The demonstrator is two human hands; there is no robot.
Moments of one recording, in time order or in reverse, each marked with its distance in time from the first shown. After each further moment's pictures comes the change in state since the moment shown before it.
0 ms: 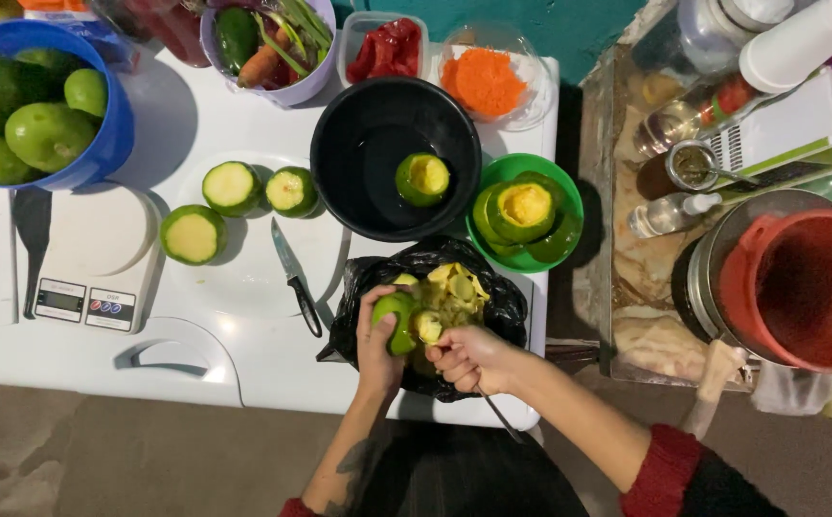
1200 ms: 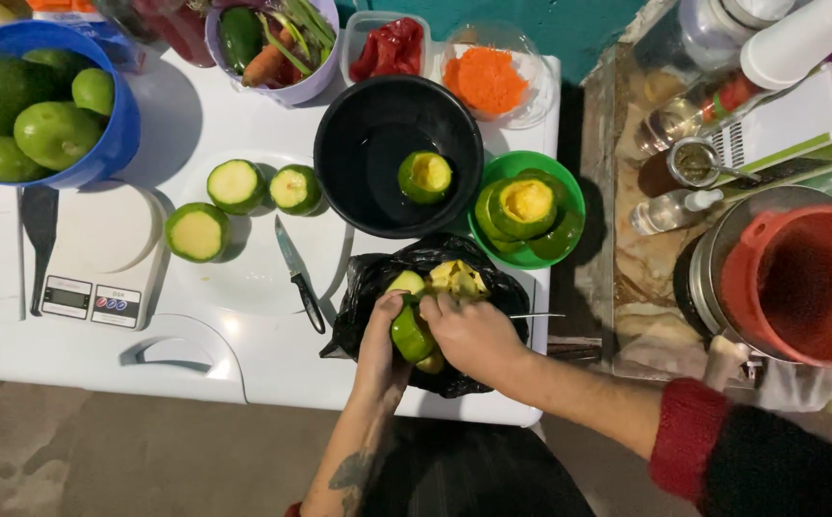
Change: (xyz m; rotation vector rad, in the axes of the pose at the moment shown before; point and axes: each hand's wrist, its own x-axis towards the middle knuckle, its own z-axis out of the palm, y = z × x) left_hand -0.004 0.059 0.051 -0.097 0.317 -0.535; right_hand -0.048 -0.013 0.120 -2.393 0.961 -0.985
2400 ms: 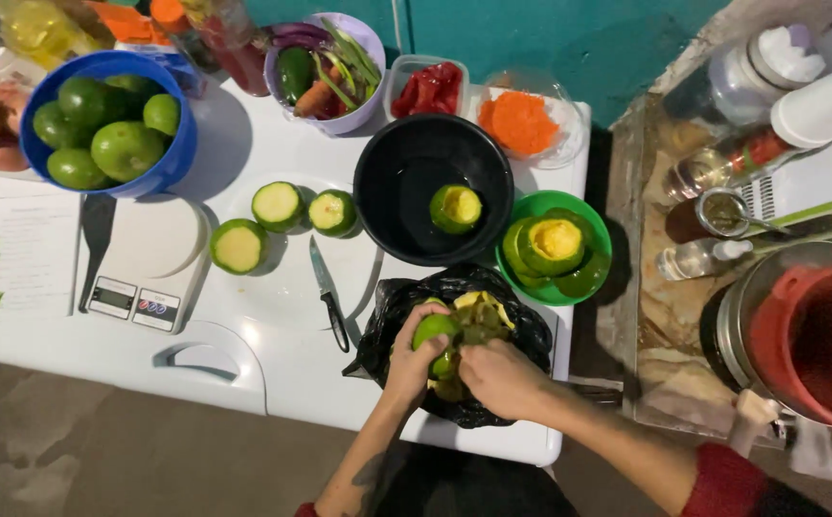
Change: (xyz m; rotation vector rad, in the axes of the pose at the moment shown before) left_hand 0.039 -0.019 -0.030 0.477 -0.250 0.495; right_hand -0.006 0.014 0.006 0.681 -0.325 0.262
